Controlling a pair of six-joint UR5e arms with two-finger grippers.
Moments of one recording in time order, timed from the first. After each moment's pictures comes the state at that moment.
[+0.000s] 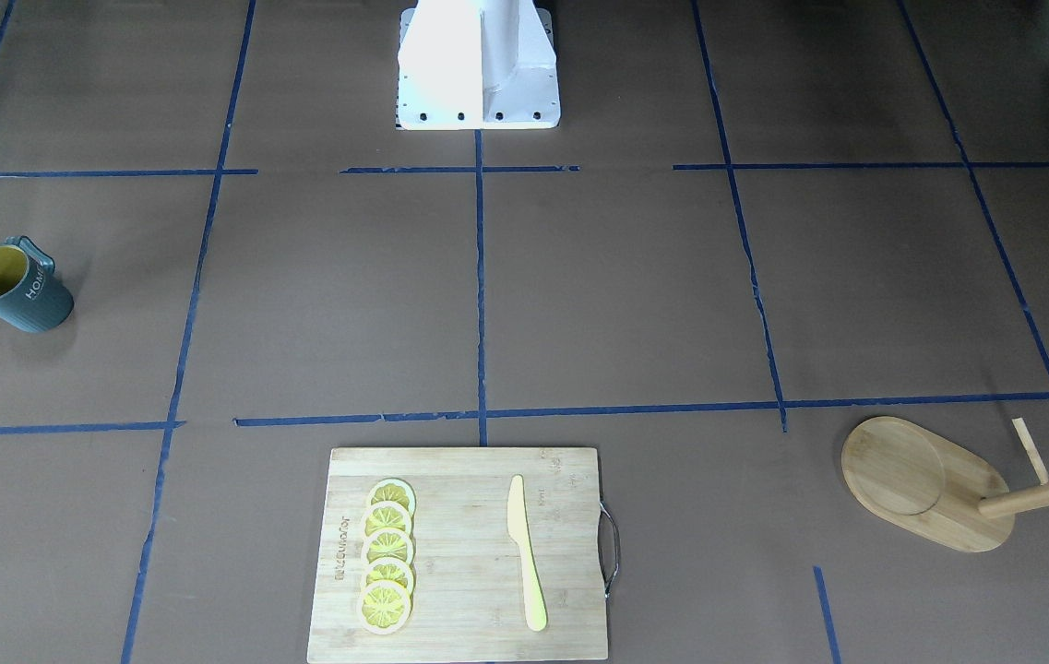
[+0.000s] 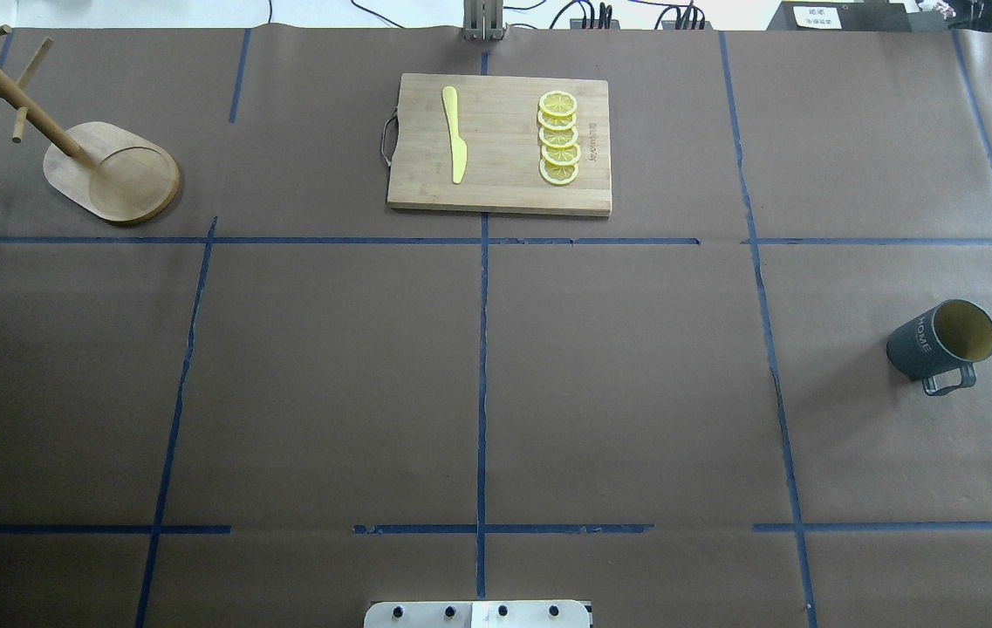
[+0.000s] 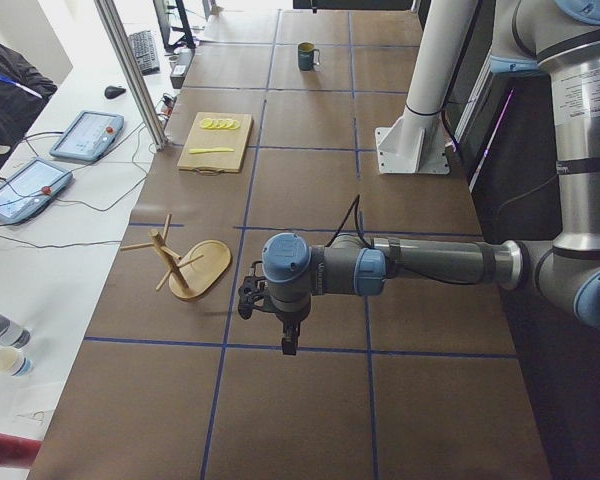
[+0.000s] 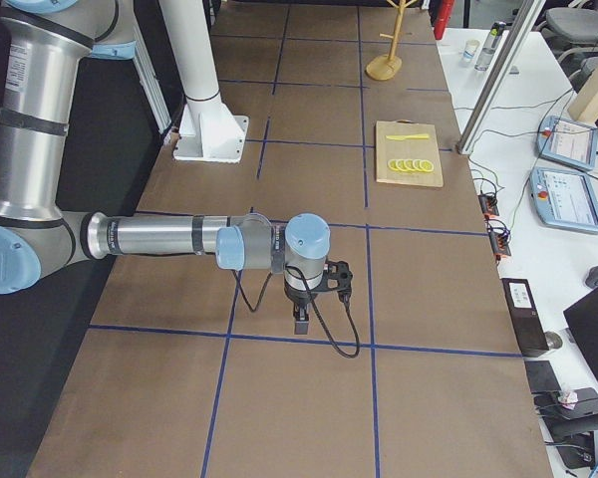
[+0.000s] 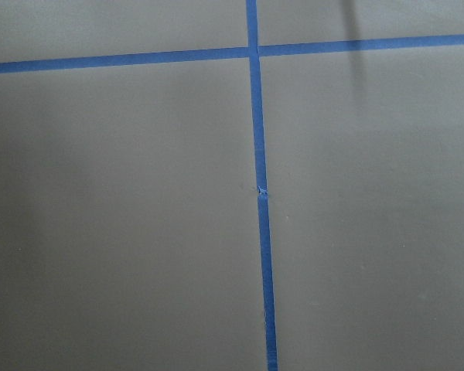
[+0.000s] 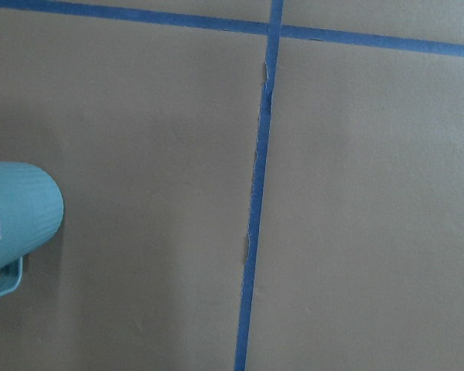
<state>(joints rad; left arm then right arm) -1.55 -1.37 -1.80 -1.56 -2.37 0.04 1.47 -1.80 1.85 -1.58 2.30 0.01</state>
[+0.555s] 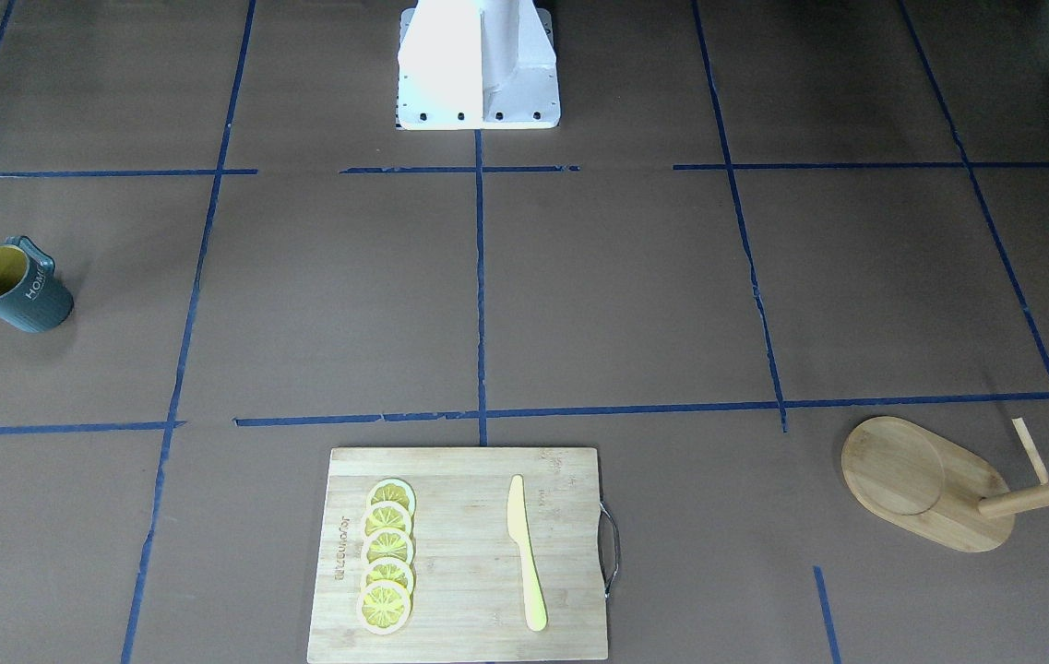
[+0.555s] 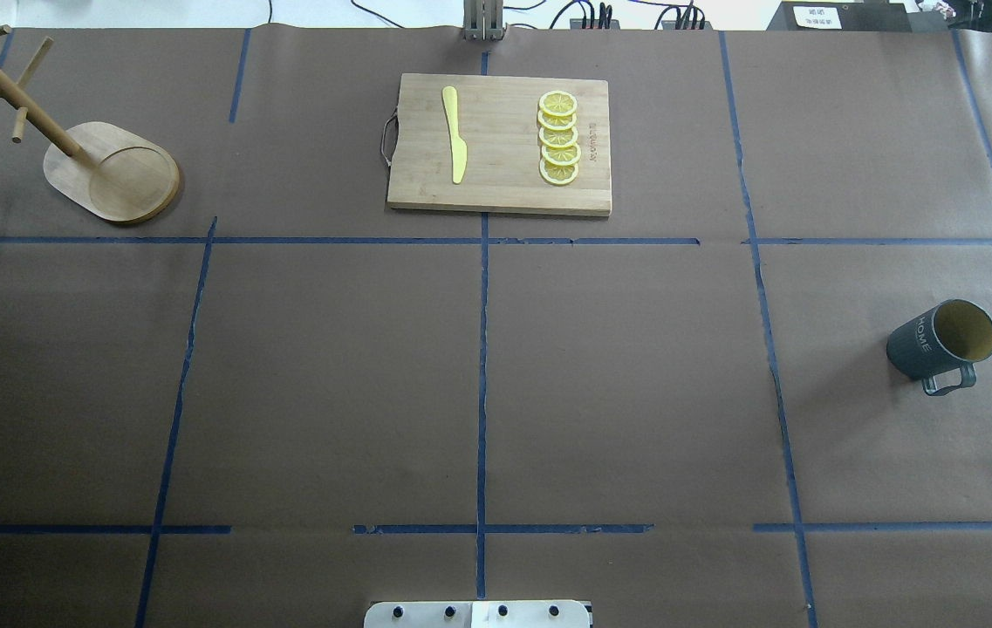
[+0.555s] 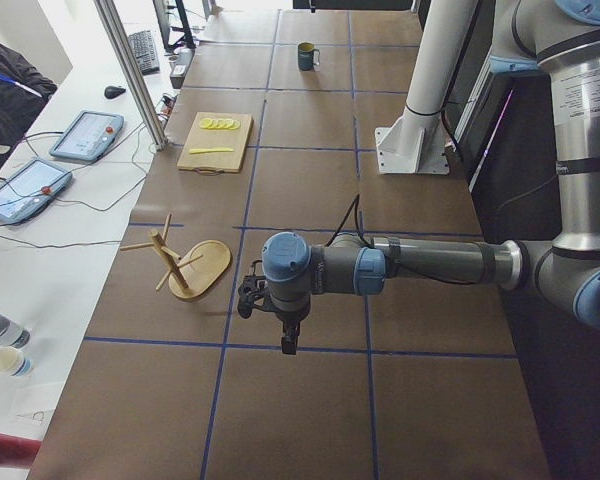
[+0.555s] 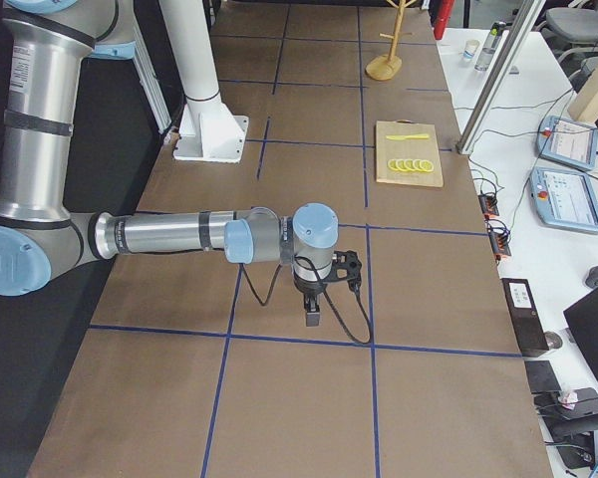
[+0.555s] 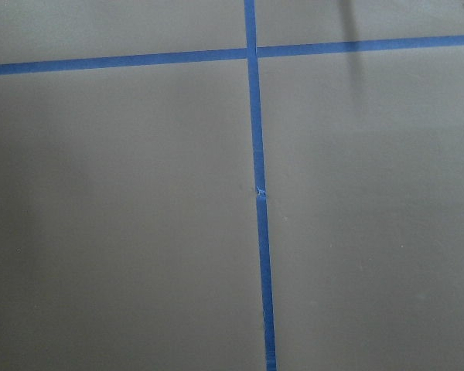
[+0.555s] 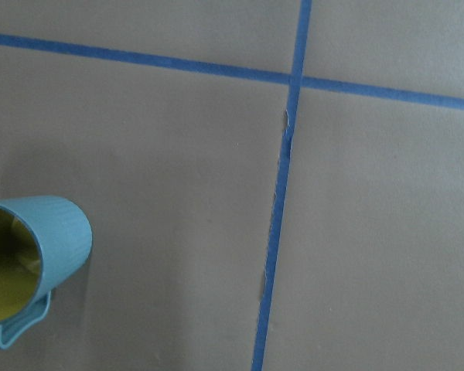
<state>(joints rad) -1.54 -1.37 -1.79 -1.56 -2.37 0.04 1.46 -1.74 1.85 -1.56 2.30 0.02</state>
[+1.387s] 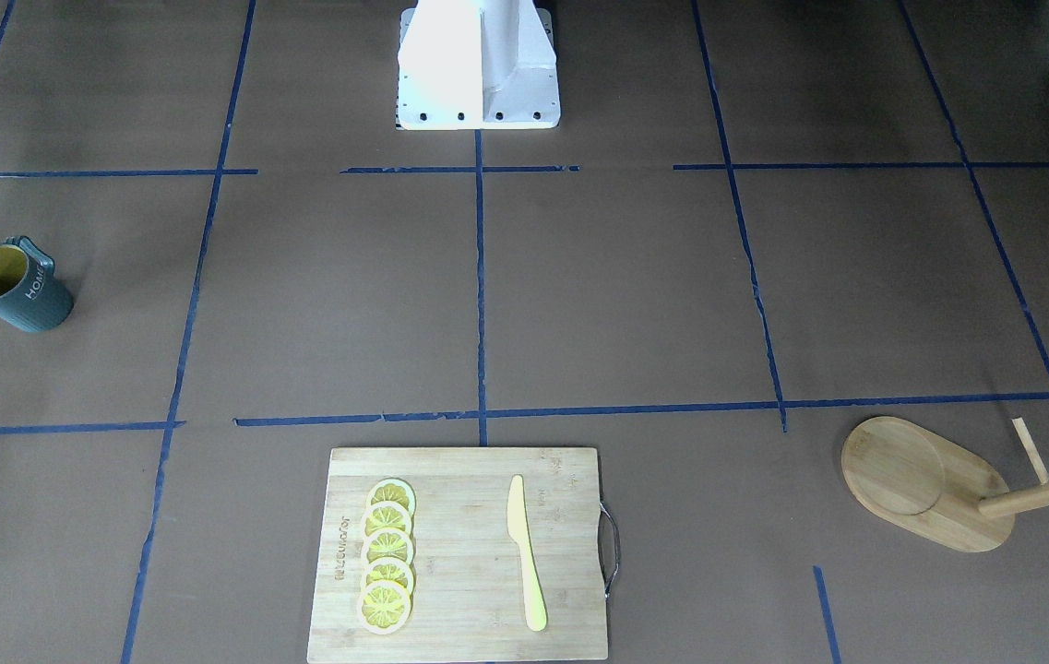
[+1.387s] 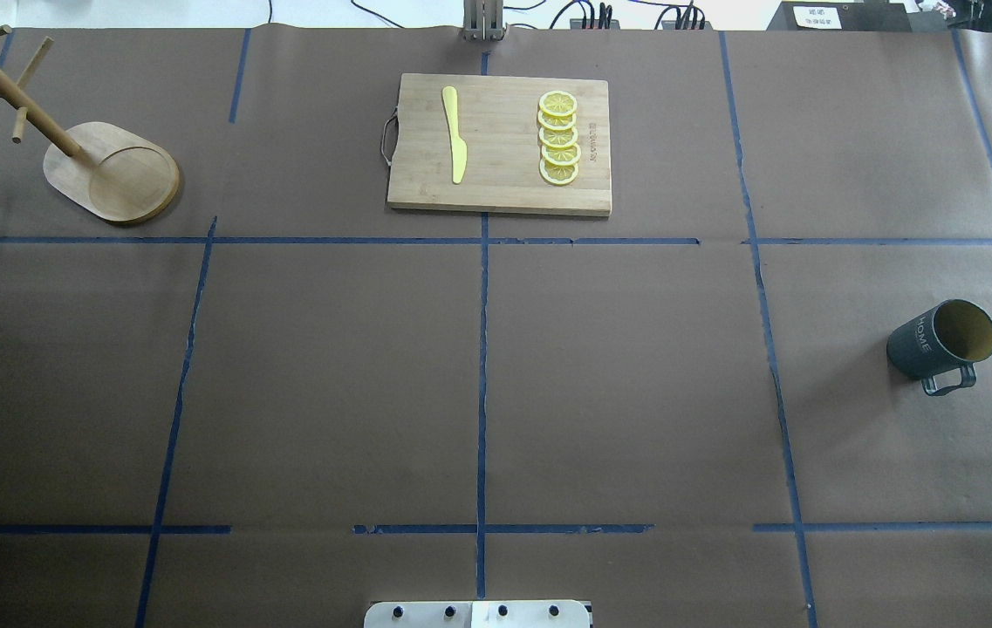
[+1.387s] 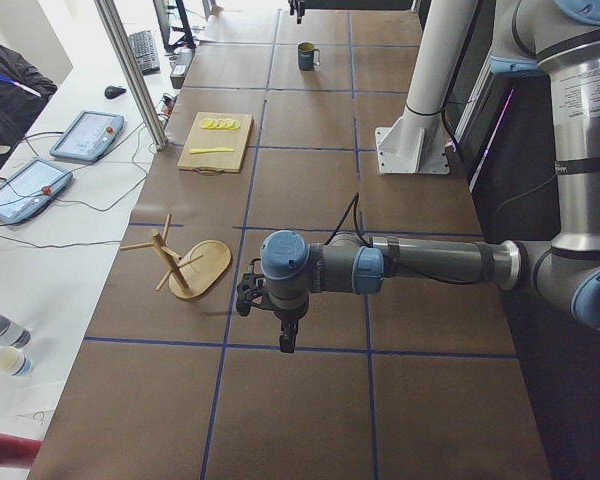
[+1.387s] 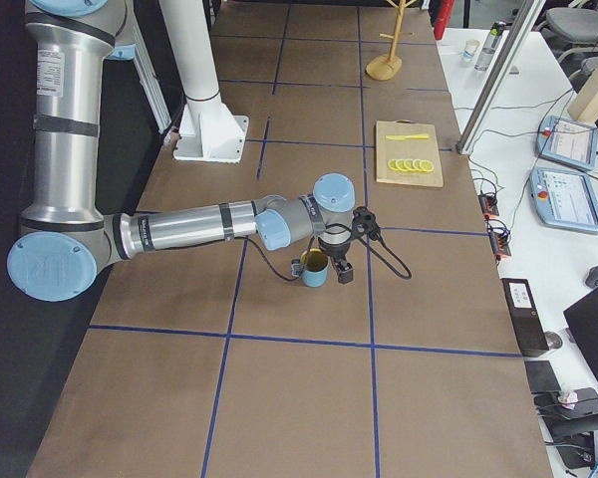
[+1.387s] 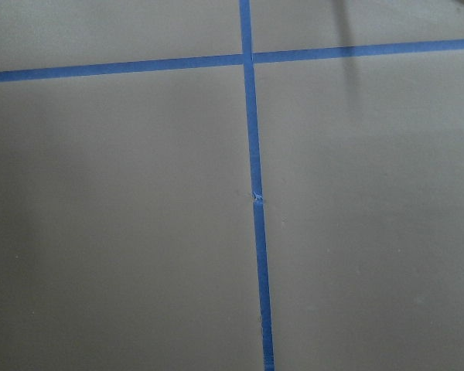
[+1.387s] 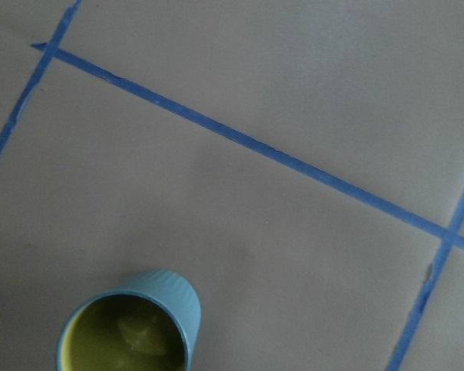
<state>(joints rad) -1.54 -1.38 -1.79 -1.56 -2.37 0.04 1.25 -1.68 1.82 -1.30 2.31 0.02</state>
